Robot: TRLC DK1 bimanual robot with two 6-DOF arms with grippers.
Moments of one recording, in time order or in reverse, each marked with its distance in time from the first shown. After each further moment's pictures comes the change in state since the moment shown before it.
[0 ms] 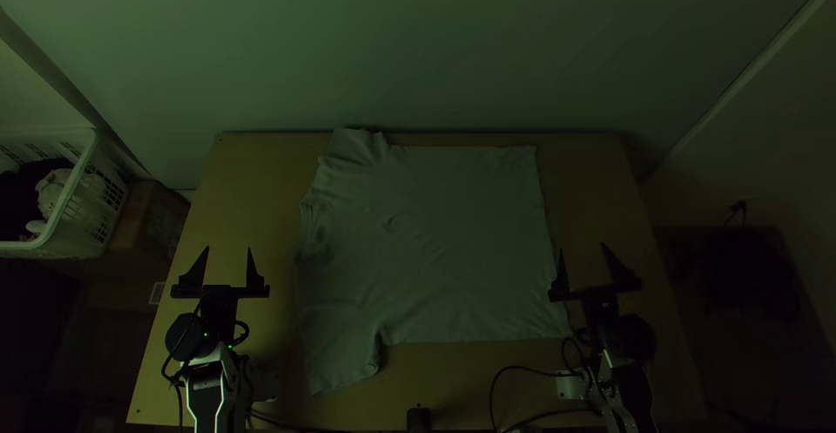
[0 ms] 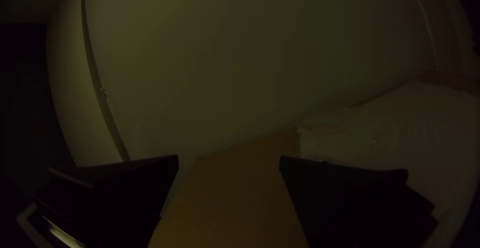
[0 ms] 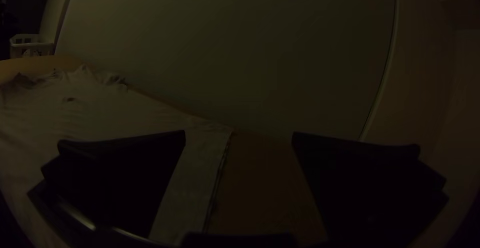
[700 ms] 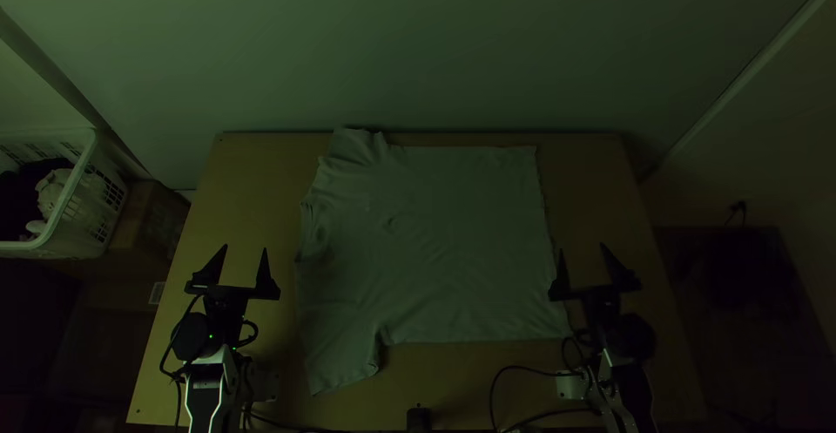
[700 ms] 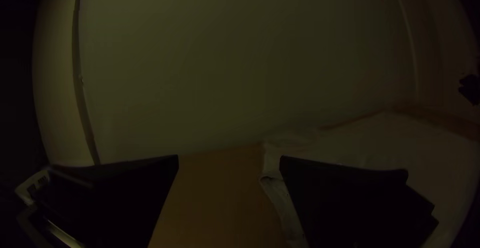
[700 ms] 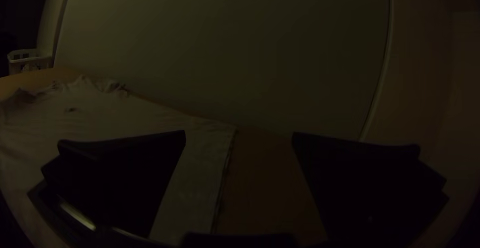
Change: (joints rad) left arm -0.140 0.001 0.000 0.001 0.000 -0.182; right arm -0.021 0.010 0.000 -0.002 -0.012 0.080
